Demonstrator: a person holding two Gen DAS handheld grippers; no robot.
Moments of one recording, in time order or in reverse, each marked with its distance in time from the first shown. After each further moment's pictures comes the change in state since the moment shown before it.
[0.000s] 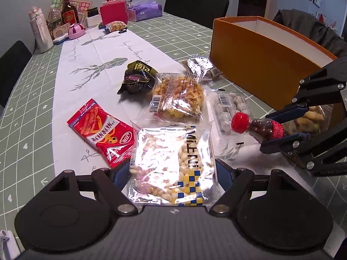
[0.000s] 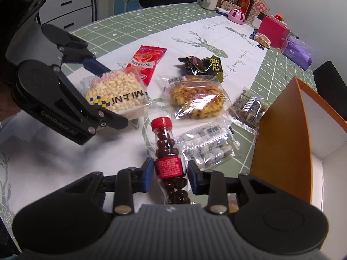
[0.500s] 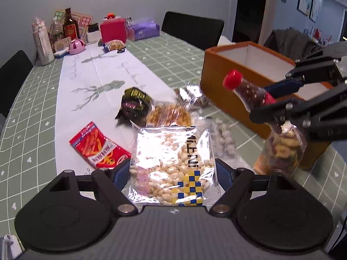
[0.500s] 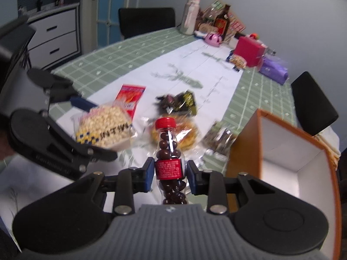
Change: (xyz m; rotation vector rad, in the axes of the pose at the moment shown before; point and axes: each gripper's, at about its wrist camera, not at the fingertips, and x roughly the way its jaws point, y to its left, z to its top) left arm -0.037 -0.007 0.020 -0.028 -0.096 -0.038; right arm -0.061 -0.023 0.036 0.085 -0.128 -0.087
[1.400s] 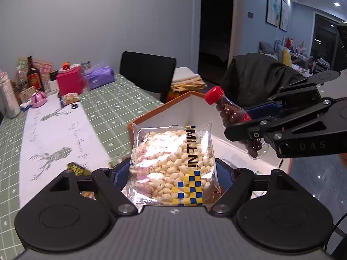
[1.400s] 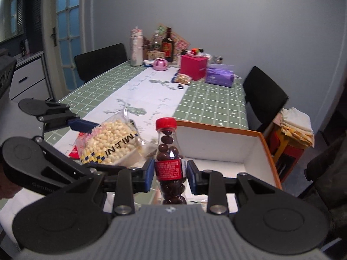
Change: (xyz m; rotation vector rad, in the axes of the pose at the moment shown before) left arm 0.007 -0.123 0.090 0.118 -0.140 -0.105; right arm -0.087 -0.115 -0.041 0.245 -0.123 -0.107
